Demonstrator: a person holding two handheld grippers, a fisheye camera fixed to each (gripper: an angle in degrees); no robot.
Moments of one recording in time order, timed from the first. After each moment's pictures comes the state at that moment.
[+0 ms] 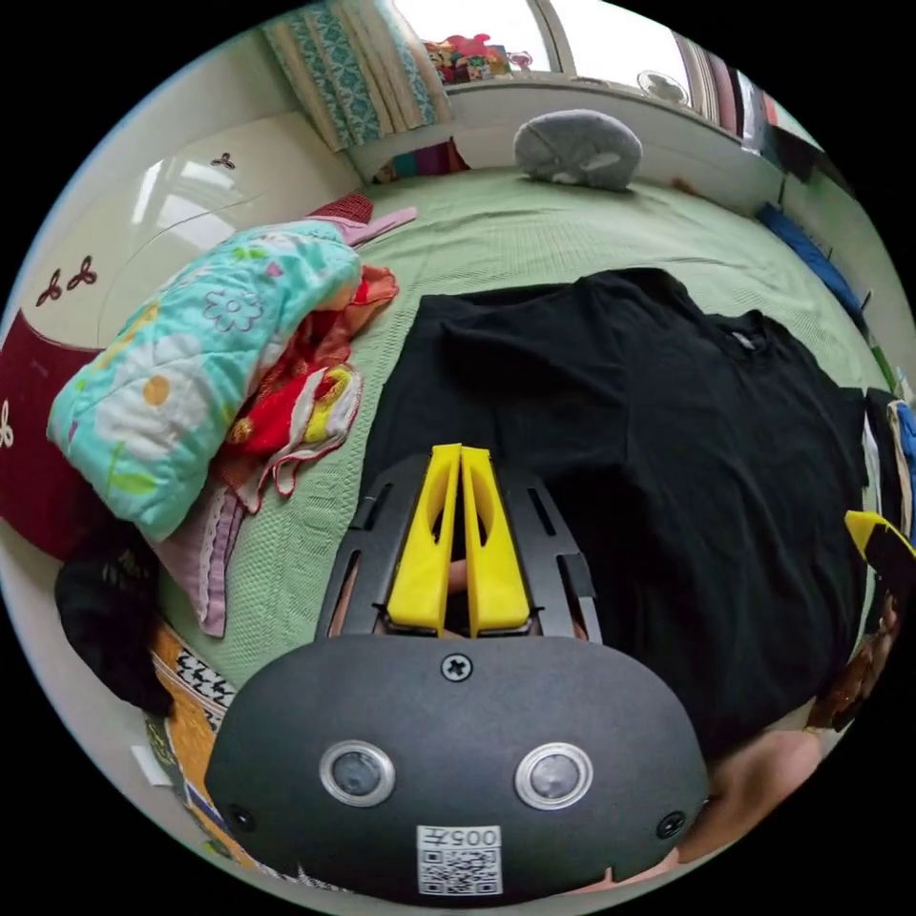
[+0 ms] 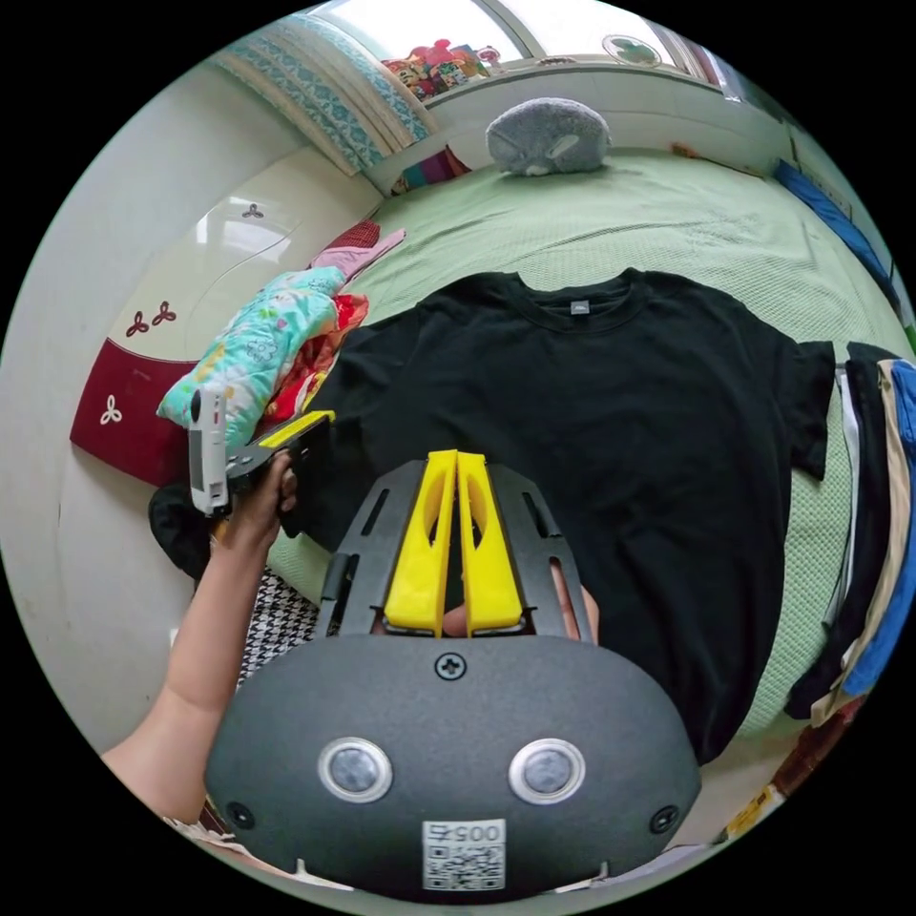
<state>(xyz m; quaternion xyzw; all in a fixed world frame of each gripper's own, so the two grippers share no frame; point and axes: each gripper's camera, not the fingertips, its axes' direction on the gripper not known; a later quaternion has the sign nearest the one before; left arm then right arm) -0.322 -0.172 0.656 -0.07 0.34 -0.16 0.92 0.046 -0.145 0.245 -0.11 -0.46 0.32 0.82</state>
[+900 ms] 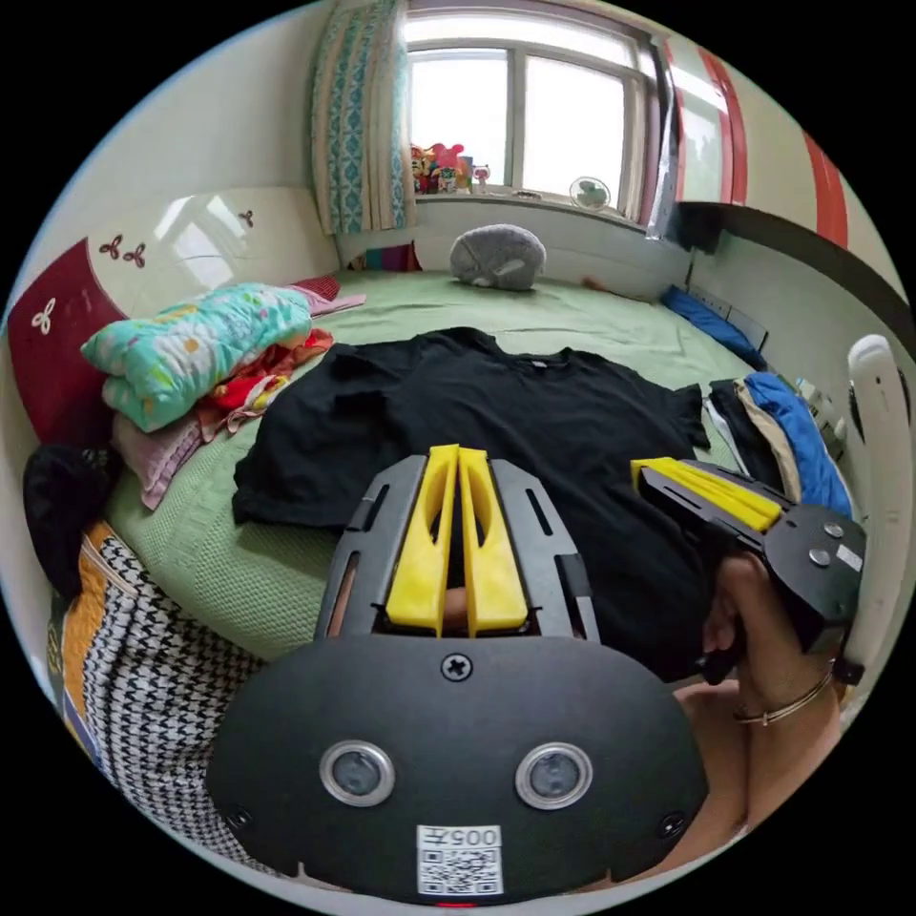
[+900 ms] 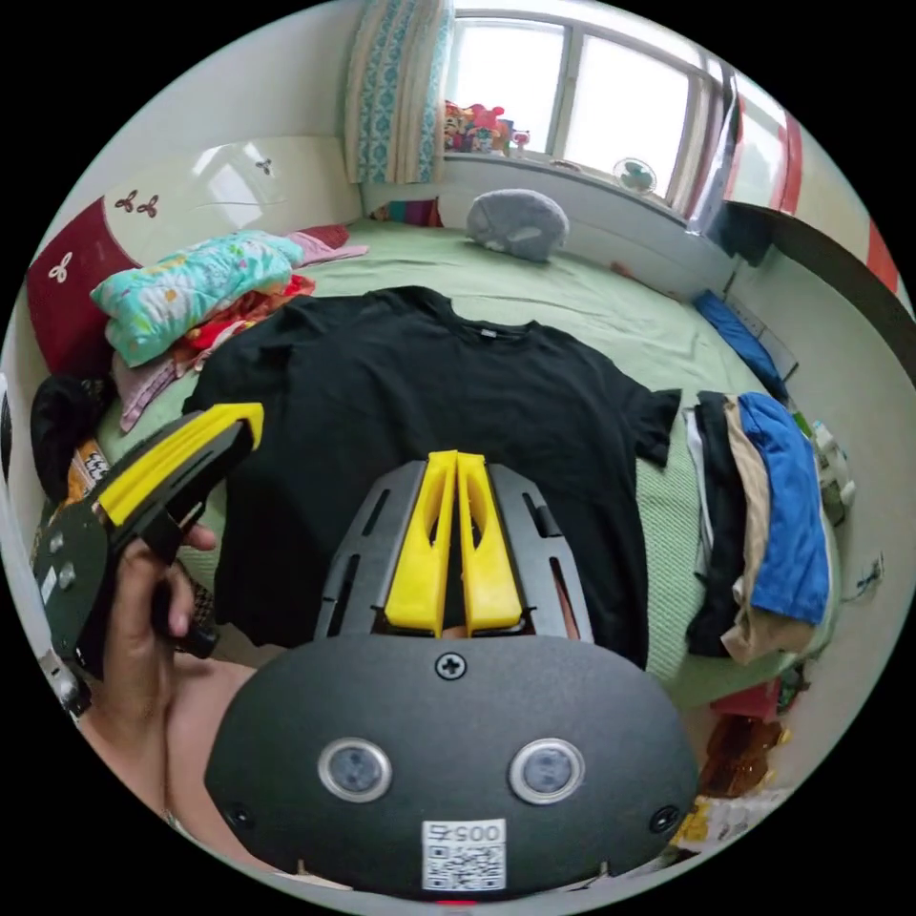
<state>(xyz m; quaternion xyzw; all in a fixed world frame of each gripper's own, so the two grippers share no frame) -0.323 -0.041 0.333 0.06 0.40 -0.21 0.89 -0.093 -0.051 0.154 -0.07 -0.22 0.25 0.94</state>
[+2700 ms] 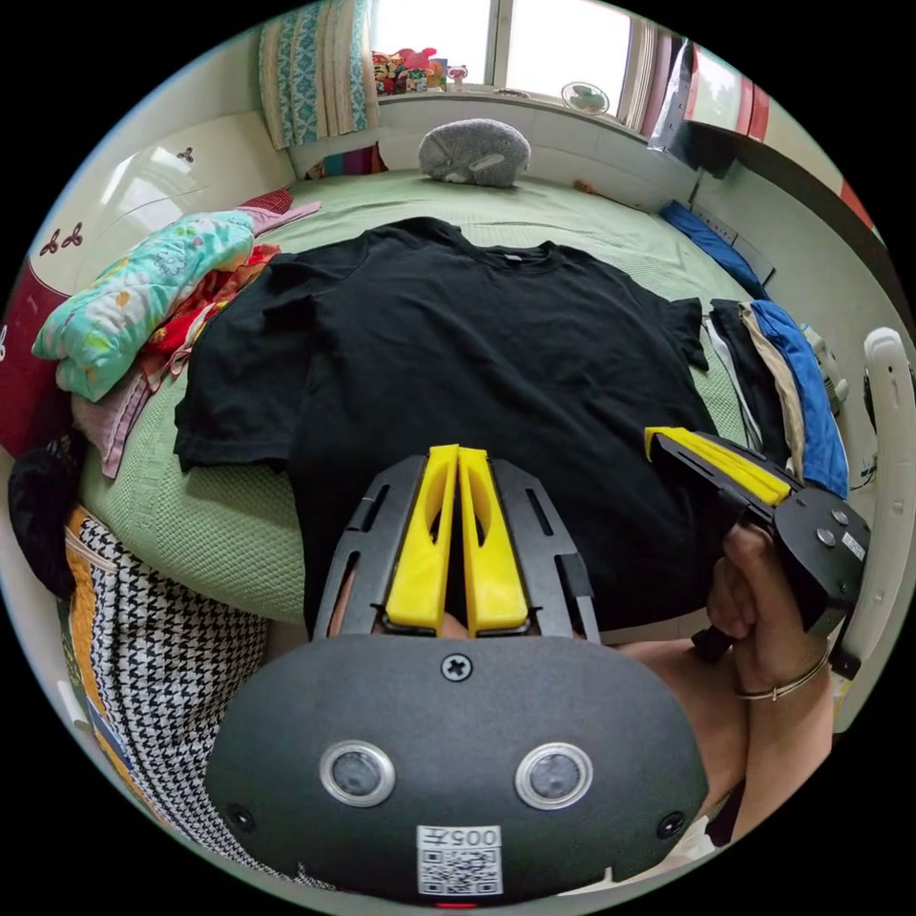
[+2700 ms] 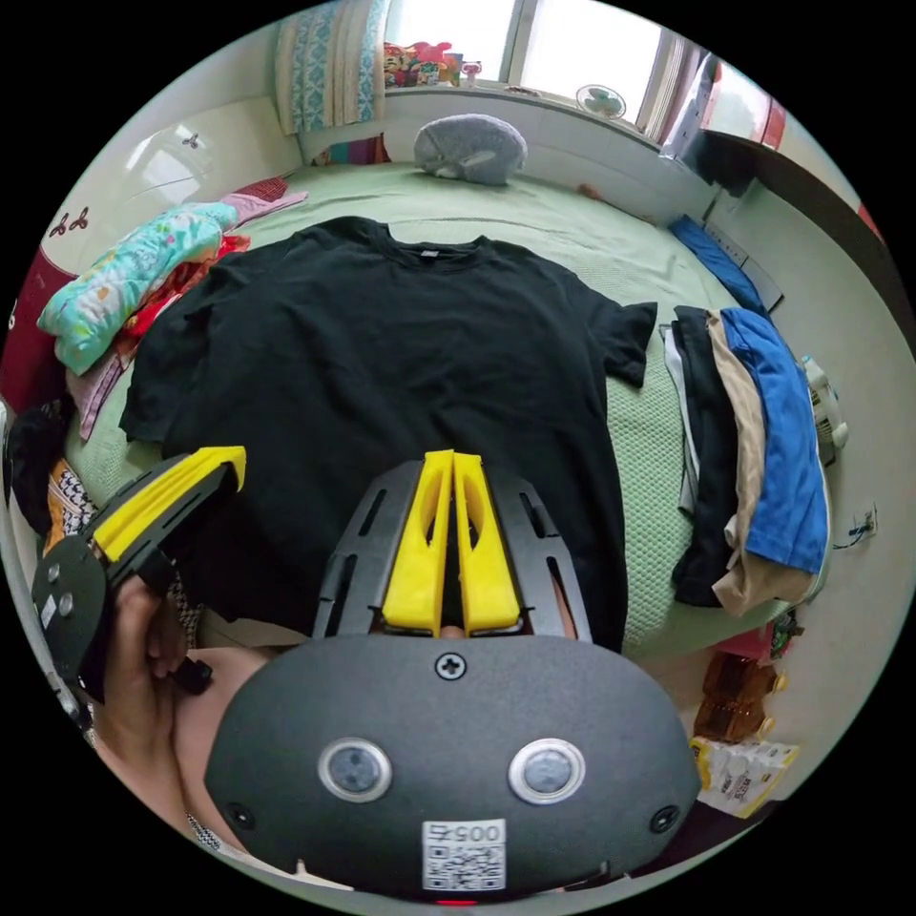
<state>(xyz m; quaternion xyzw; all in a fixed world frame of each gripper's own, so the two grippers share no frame) -0.289 -0.095 0.232 -0.05 0.45 -0.15 0.88 -0.100 -0.010 0.199 -0.16 -0.22 0.26 0.93</state>
